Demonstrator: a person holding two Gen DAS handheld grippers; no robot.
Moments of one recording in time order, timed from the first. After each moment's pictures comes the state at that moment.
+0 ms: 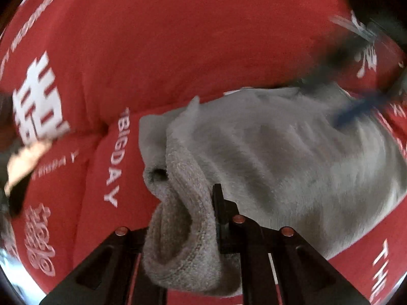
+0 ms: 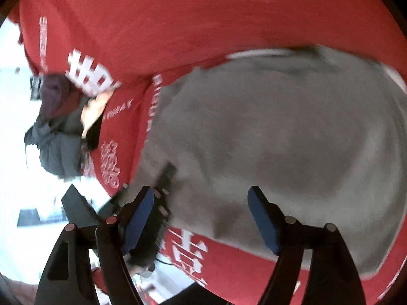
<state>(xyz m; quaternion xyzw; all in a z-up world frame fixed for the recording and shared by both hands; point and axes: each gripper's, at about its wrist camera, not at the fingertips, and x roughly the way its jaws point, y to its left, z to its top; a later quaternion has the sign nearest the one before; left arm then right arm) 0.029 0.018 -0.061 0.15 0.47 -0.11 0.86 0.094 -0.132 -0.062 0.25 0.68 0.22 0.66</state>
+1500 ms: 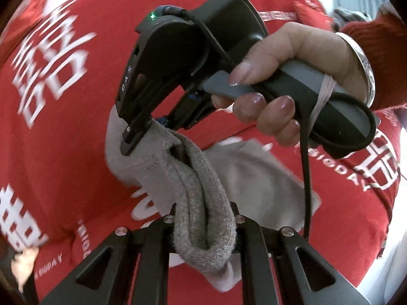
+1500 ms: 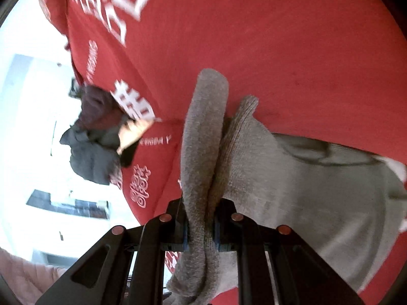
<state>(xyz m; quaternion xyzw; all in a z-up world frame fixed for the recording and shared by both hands) -0.044 -0.139 0.054 0.23 0.34 -0.33 0.85 0.132 -0.221 0.006 0.28 0.56 0.30 0.72</state>
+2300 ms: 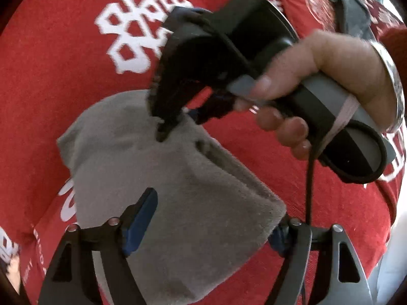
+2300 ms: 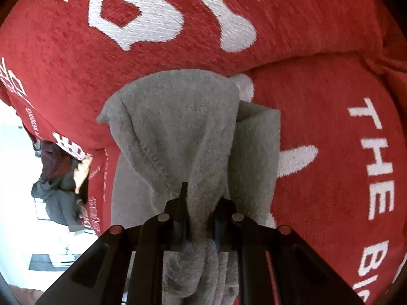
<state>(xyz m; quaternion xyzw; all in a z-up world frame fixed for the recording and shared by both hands) -0.054 -0.261 -0.045 0.27 0.42 -0.35 0.79 0.063 -0.402 -0.137 0.35 0.58 0.13 0.72</state>
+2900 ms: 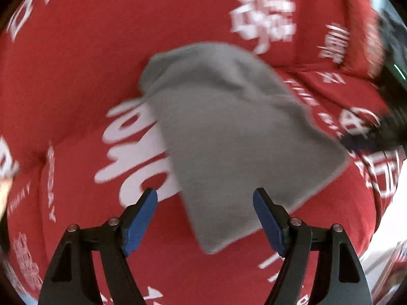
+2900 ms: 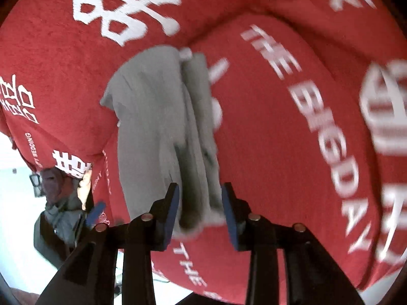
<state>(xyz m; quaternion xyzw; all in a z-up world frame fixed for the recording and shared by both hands) -0.005 -0.121 -0.024 0.15 0.55 -0.23 0.79 -0.087 -0.408 -0.095 0.44 0.59 0.02 0.68</state>
